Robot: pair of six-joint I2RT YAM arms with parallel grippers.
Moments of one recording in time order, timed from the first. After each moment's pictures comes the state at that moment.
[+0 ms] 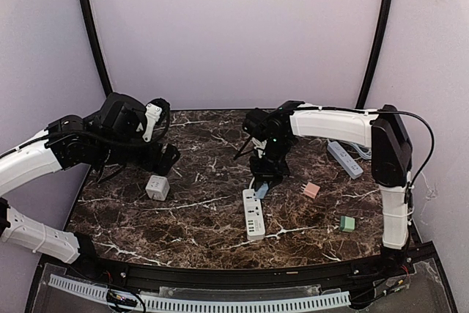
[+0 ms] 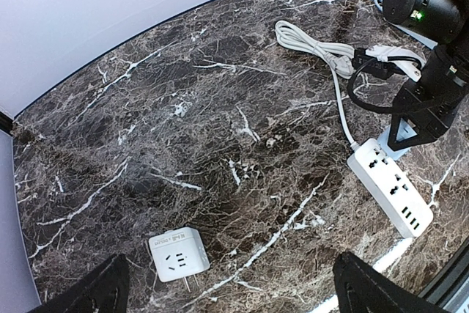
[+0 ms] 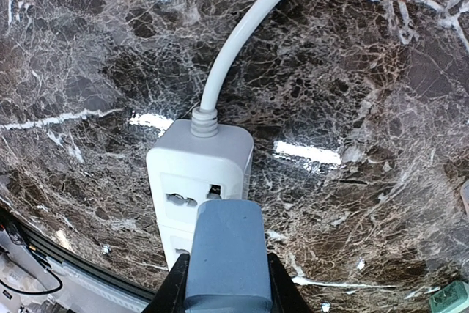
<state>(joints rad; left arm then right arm) -0.91 1.13 1.15 -0.78 -0.39 -0.24 0.83 2.07 1.73 -1.13 -0.20 0.71</state>
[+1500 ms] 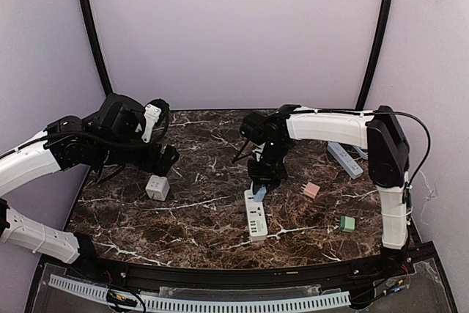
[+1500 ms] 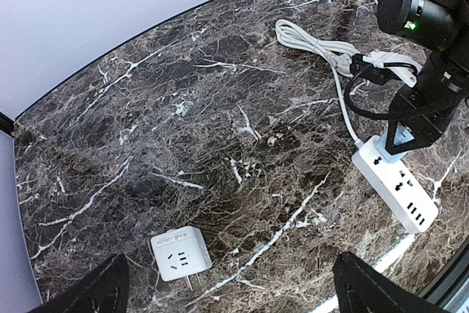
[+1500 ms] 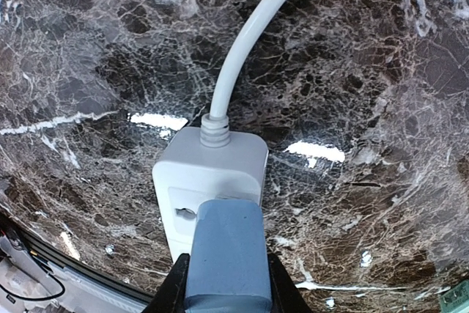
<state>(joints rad) -0.91 1.12 1.14 -0.78 -0.39 -0.23 0.85 2.08 1.73 -1.11 -0.21 0.74</state>
